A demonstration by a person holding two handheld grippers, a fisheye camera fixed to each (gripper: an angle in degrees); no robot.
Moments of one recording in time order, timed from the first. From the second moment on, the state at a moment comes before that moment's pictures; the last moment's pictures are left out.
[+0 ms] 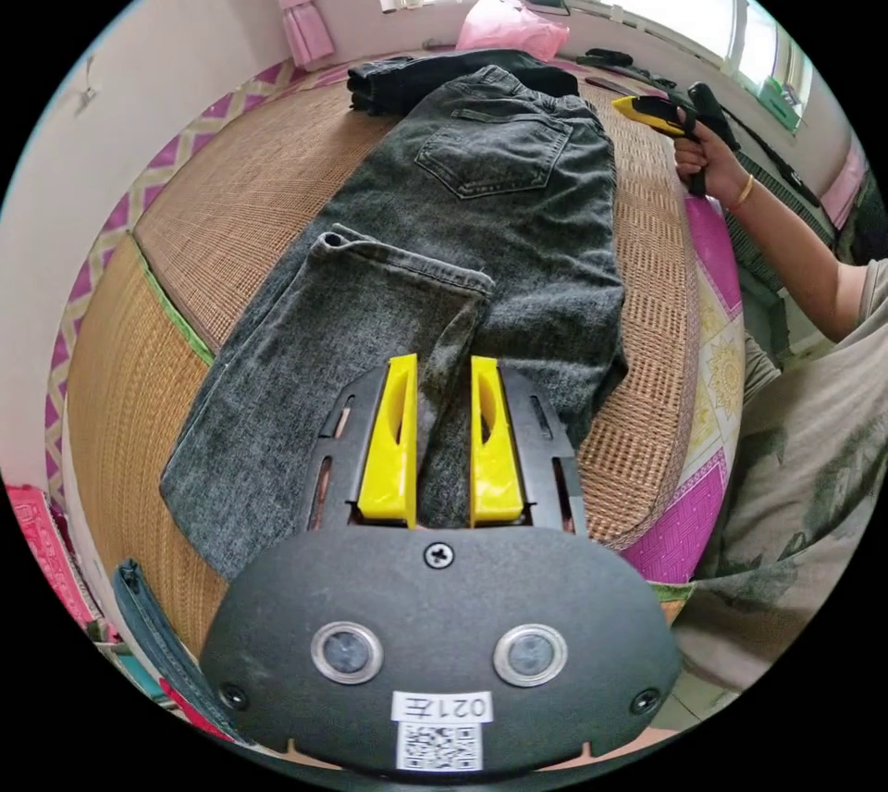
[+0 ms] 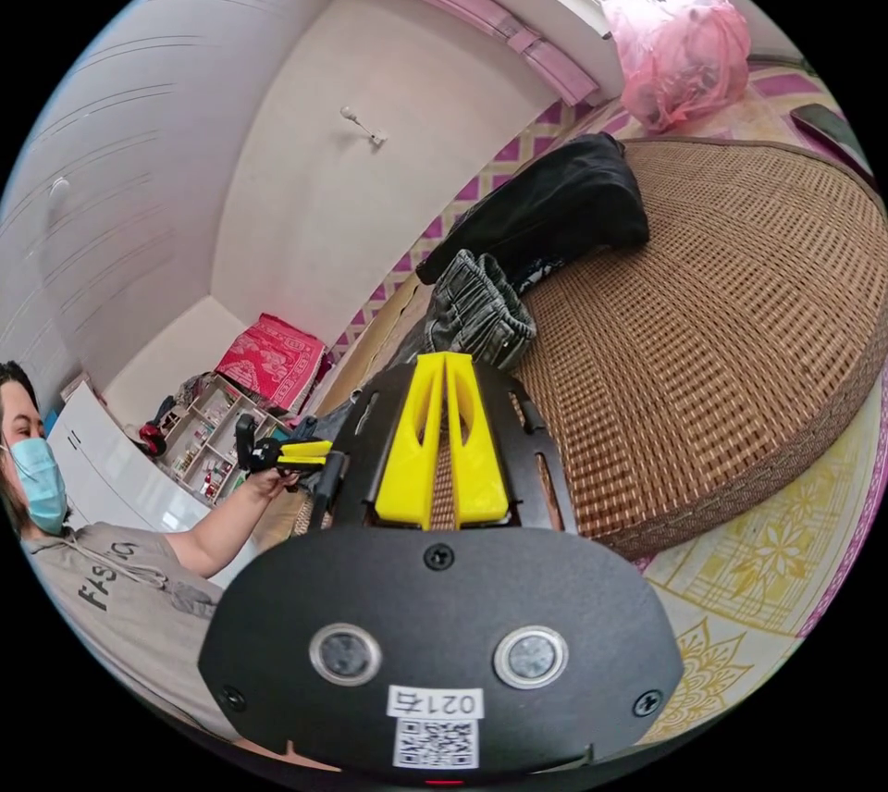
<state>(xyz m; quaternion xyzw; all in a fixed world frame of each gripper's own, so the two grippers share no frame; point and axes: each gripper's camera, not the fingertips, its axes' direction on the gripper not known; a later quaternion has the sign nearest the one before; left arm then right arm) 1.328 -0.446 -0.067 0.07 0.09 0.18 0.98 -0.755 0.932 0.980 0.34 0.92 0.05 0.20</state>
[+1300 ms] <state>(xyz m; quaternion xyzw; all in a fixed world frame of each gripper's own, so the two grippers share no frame) 0.903 0.003 -0.072 0.33 0.12 -0.25 0.90 -0.717 0.818 0.960 0.14 0.96 0.14 0.21</state>
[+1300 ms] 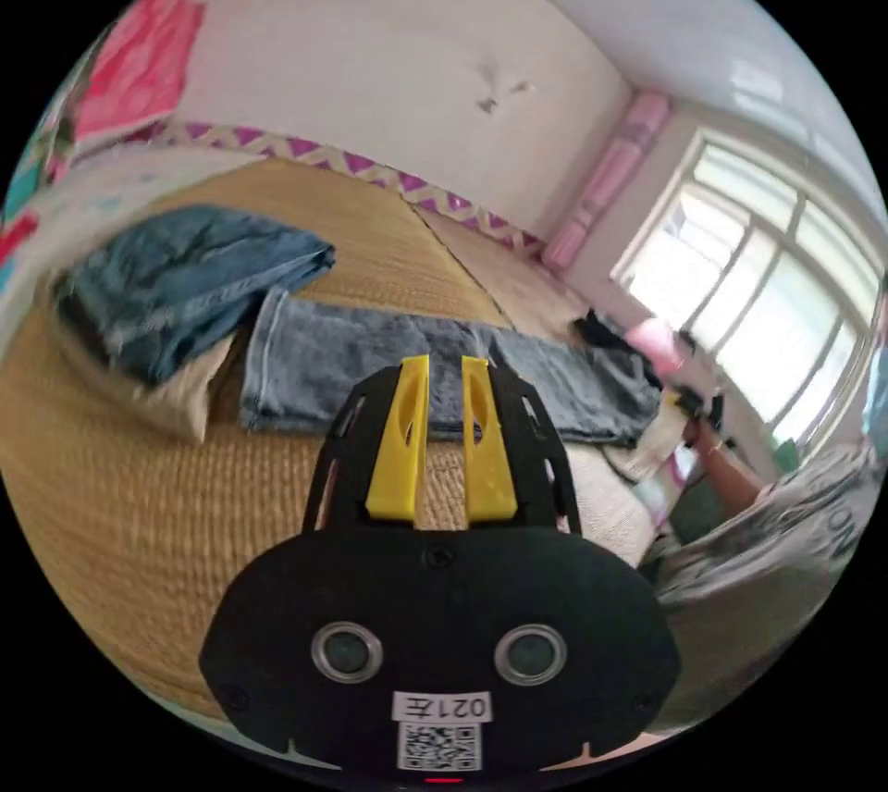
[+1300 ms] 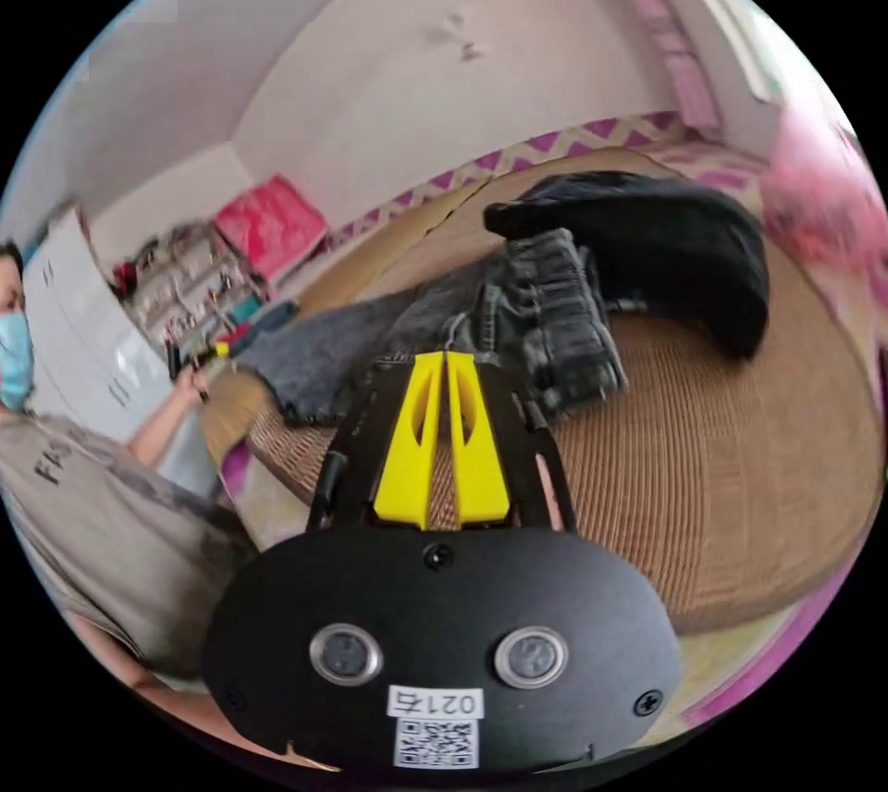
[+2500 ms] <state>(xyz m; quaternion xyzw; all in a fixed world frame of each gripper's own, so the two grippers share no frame) 0.890 -0.326 0.064 0.09 0.16 0.09 0.98 -0.684 0.520 0.825 -0.34 0.84 0.27 0.34</state>
